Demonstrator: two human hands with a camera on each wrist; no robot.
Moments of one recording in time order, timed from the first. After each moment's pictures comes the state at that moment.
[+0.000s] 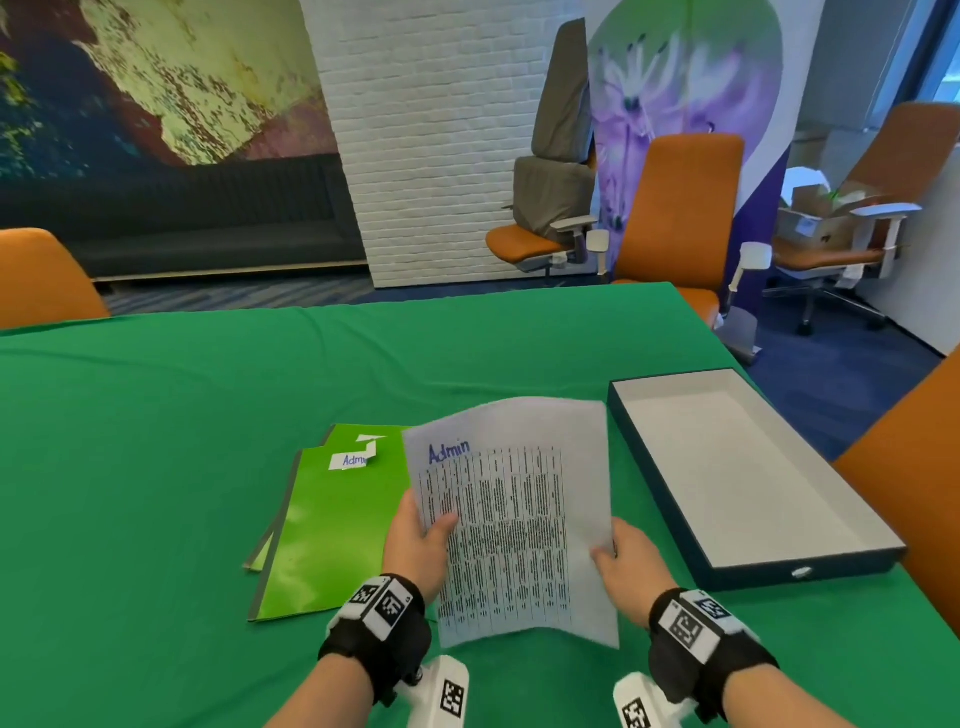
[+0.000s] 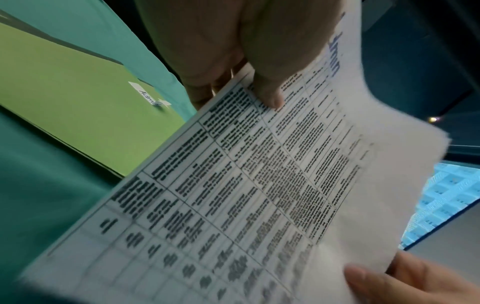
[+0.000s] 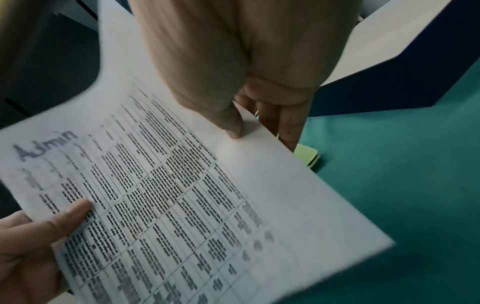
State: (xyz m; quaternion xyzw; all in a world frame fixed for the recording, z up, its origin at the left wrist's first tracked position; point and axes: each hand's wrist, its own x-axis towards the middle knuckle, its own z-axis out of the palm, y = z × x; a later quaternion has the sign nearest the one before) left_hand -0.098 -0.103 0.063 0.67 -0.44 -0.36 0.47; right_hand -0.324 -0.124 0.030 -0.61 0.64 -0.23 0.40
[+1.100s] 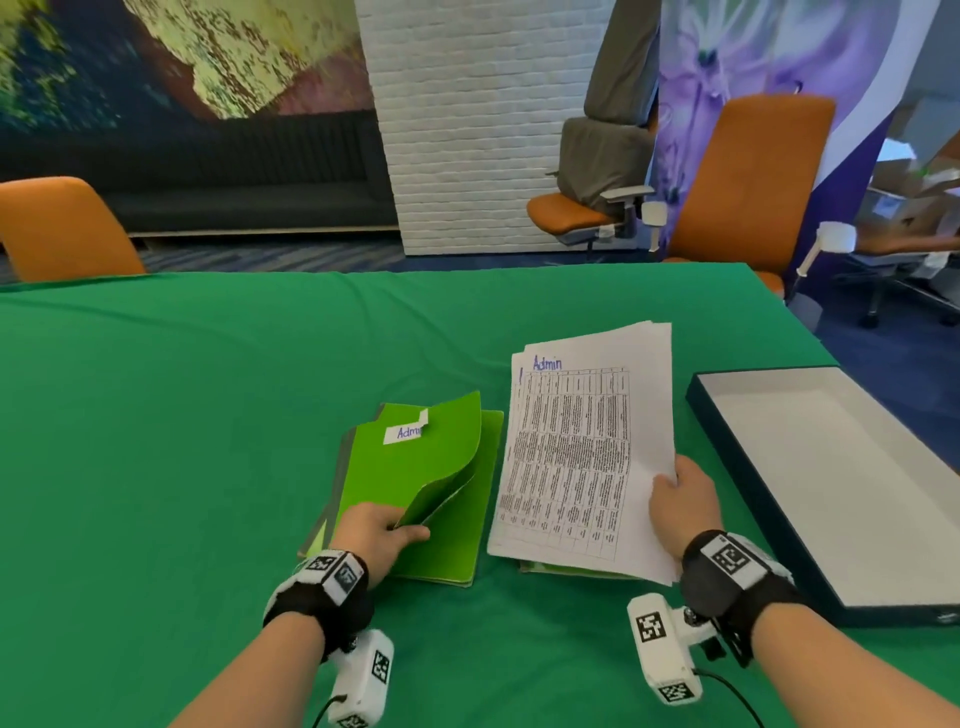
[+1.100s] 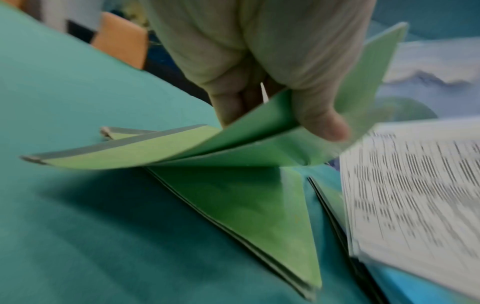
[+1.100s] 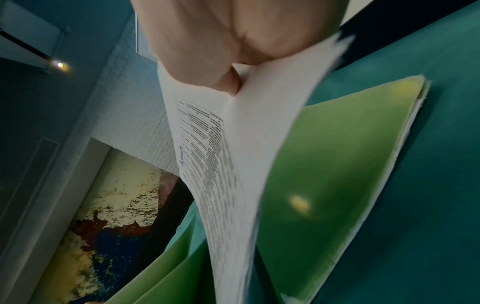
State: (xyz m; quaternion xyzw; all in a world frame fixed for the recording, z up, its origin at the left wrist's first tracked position) left_hand 0.069 -0.134 0.031 0.77 -0.55 -0.27 0.17; right_hand -0.251 -0.204 0.035 -0.48 0.69 -0.40 0.37
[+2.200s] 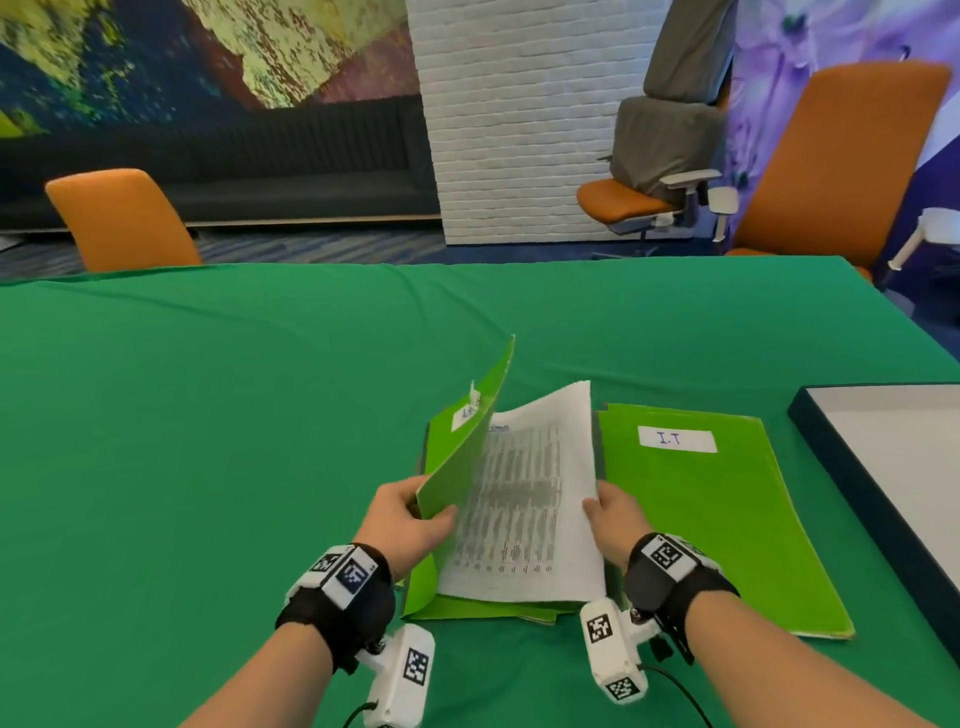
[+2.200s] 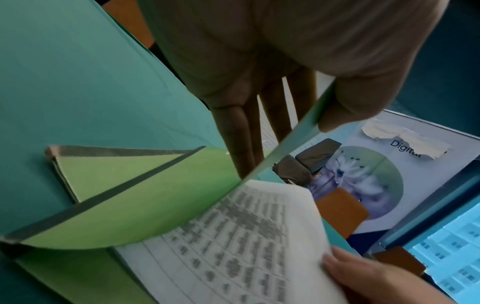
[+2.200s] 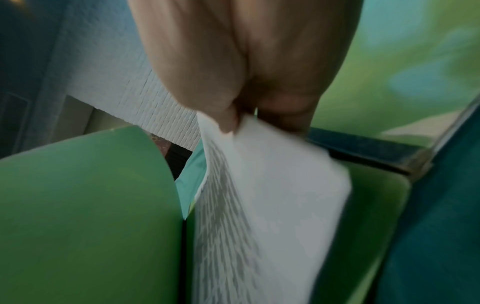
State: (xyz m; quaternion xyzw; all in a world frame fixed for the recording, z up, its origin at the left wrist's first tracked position) left_hand 0.117 -0.144 0.067 0.68 -0.48 -0.38 0.41; right_hand -0.101 -0.249 -0.019 -0.58 0.61 -0.23 0.49
